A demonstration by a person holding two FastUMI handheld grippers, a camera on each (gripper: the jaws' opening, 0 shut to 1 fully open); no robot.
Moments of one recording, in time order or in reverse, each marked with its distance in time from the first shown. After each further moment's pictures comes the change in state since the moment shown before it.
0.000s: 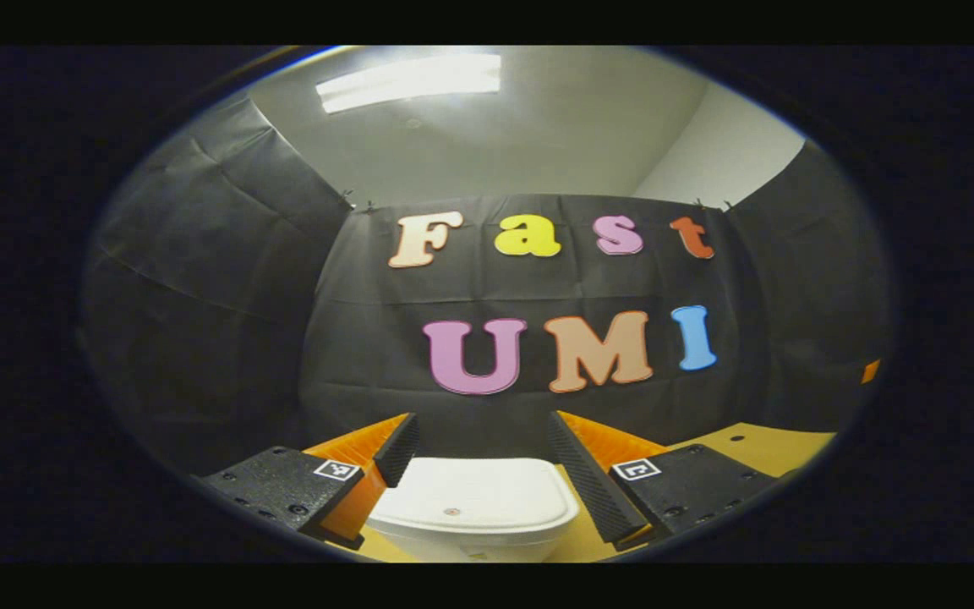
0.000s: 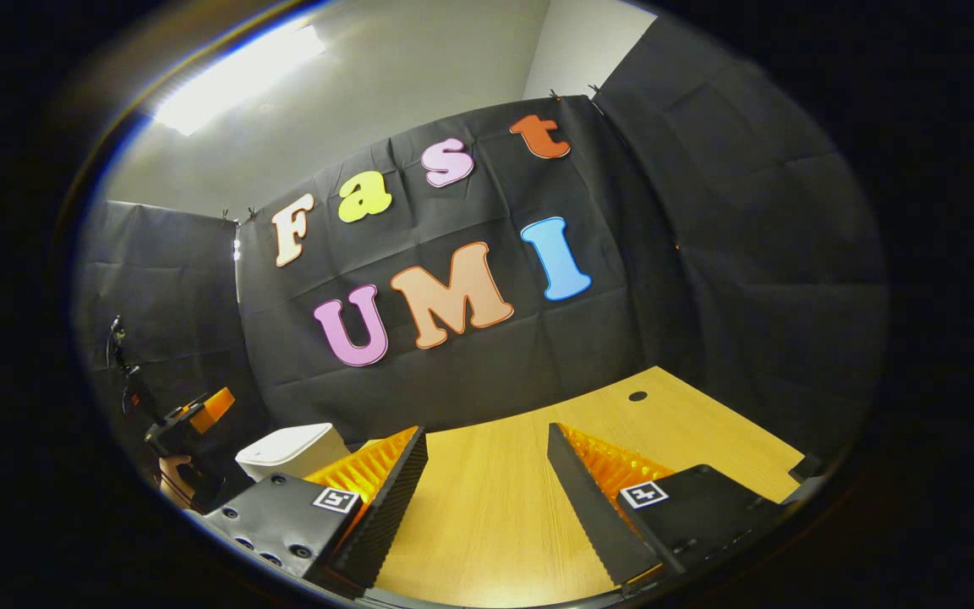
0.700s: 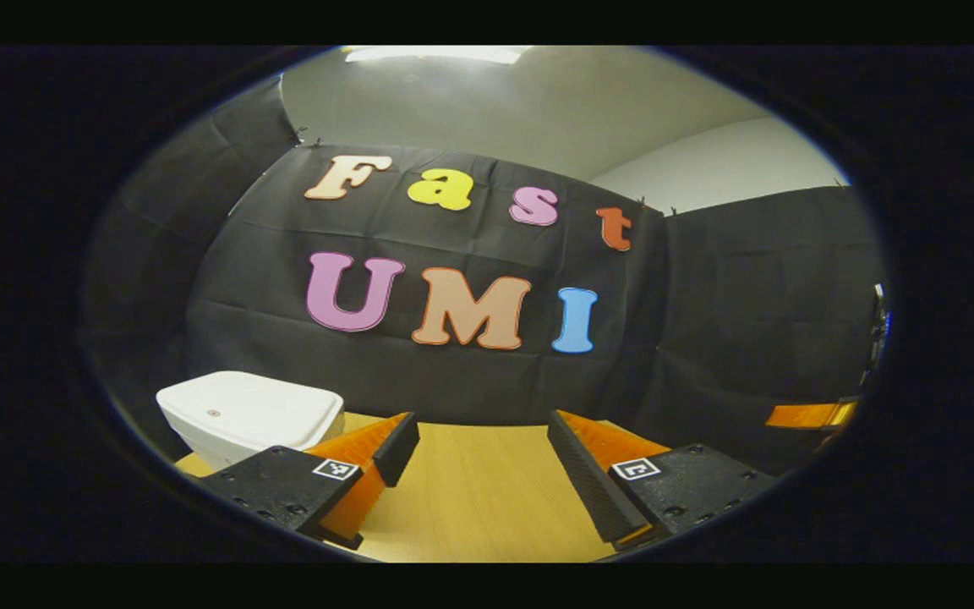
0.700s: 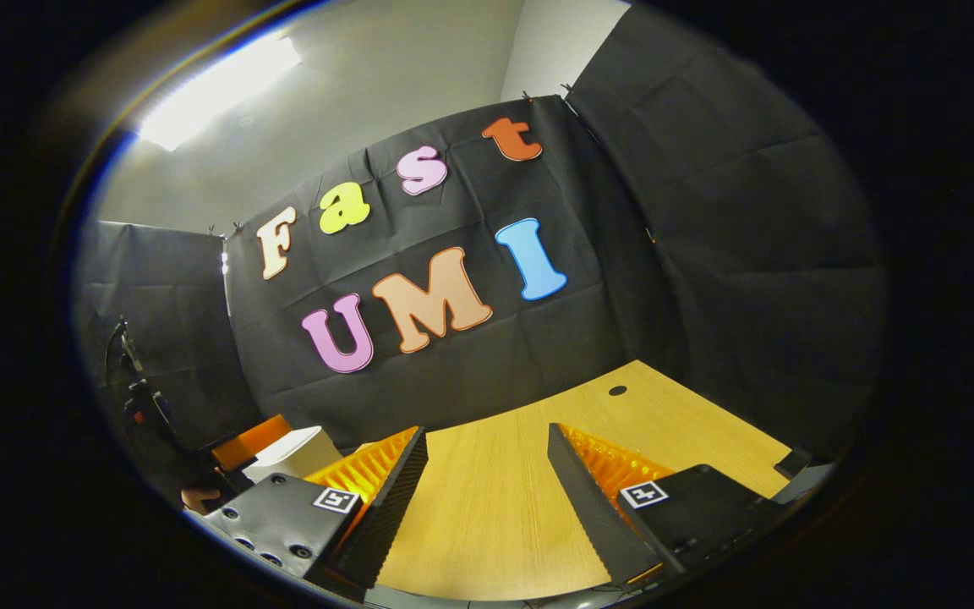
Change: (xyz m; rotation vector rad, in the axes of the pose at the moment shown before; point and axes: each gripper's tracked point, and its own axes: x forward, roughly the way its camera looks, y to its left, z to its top) left arm -0.024 -0.171 -0.049 -0.230 0.170 -0.222; right arm -0.028 -0.052 0.011 0.036 -0.007 -0.022
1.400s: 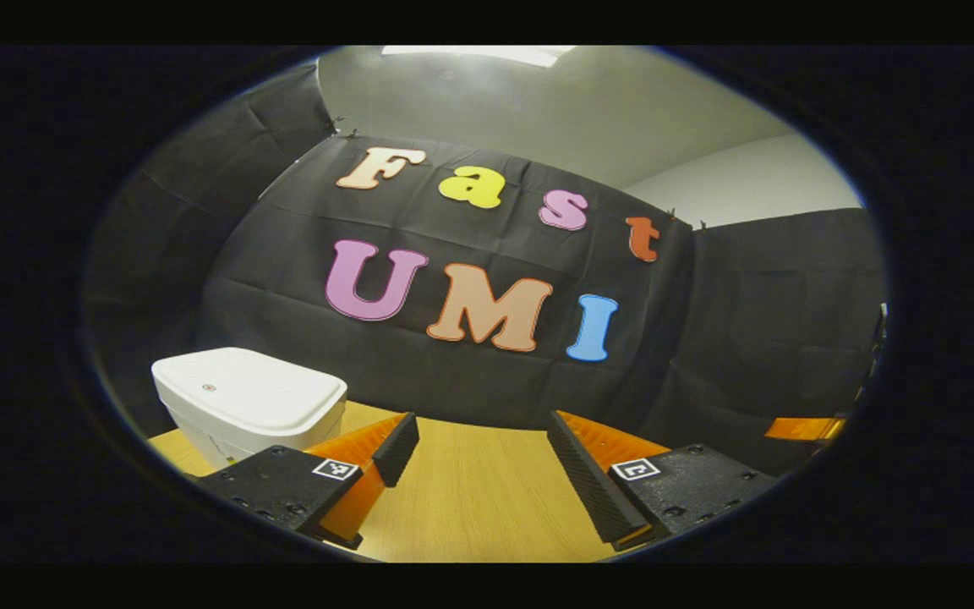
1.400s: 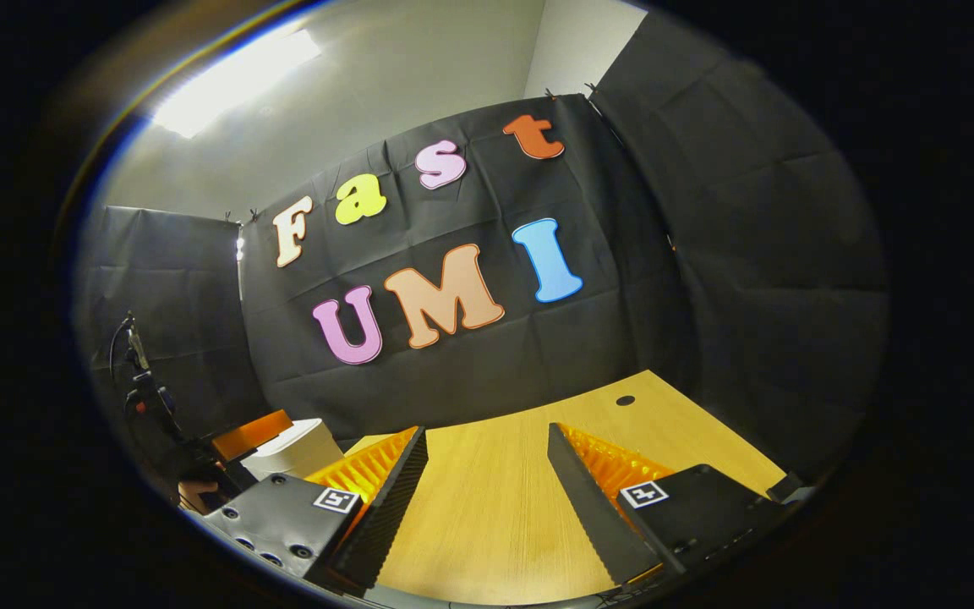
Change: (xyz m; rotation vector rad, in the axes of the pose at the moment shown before) left arm 0.008 0.011 -0.010 -0.091 0.002 0.066; right arm 0.015 -0.004 0.010 -0.068 0.013 0.042
